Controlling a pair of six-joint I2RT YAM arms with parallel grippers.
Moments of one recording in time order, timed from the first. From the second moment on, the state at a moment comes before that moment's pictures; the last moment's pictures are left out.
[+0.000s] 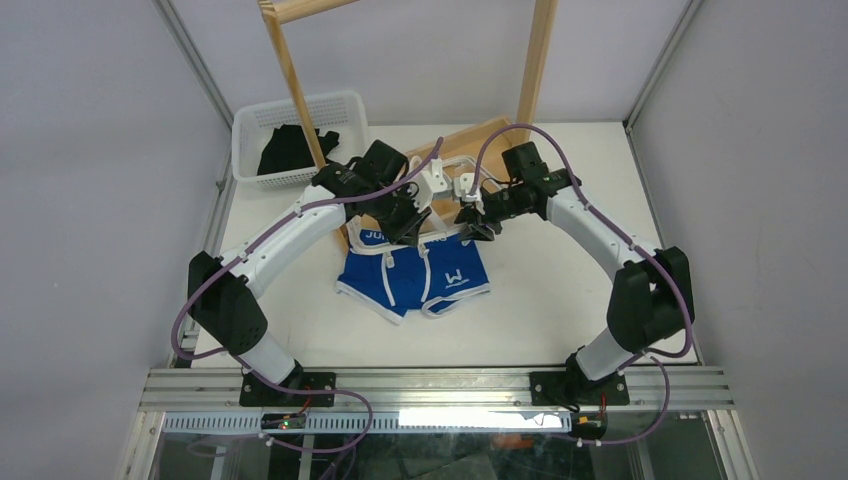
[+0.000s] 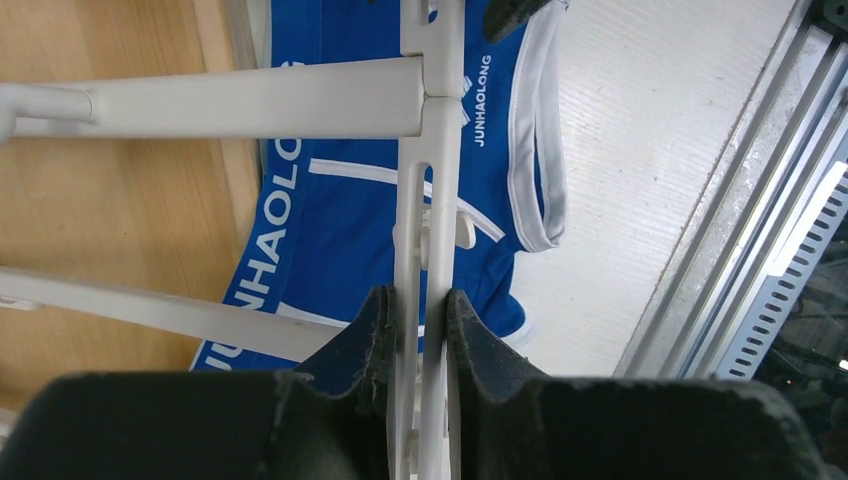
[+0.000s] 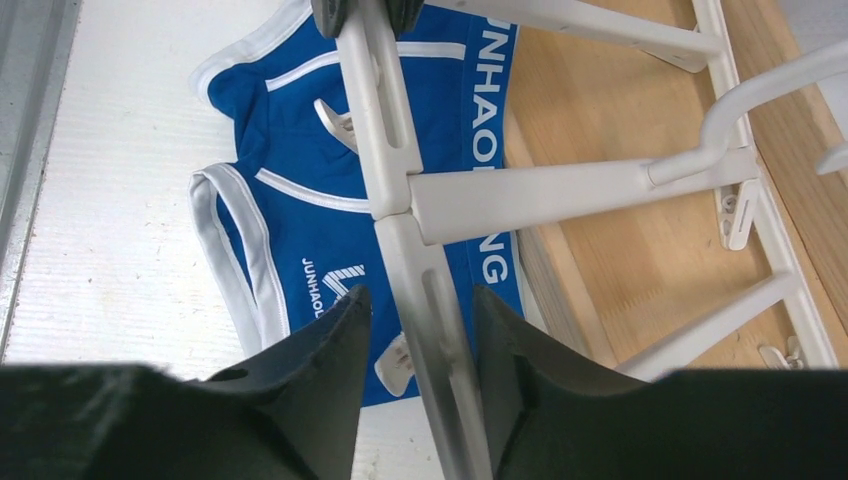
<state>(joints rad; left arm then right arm) -0.67 1.61 1.50 -0.89 0.41 0.39 0.43 1.58 1.27 -0.72 -0.91 -1.08</state>
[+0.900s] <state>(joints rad) -0.71 1.66 1.51 -0.80 0.47 0.41 0.43 1.26 0.99 -0.55 -0.68 -0.83</state>
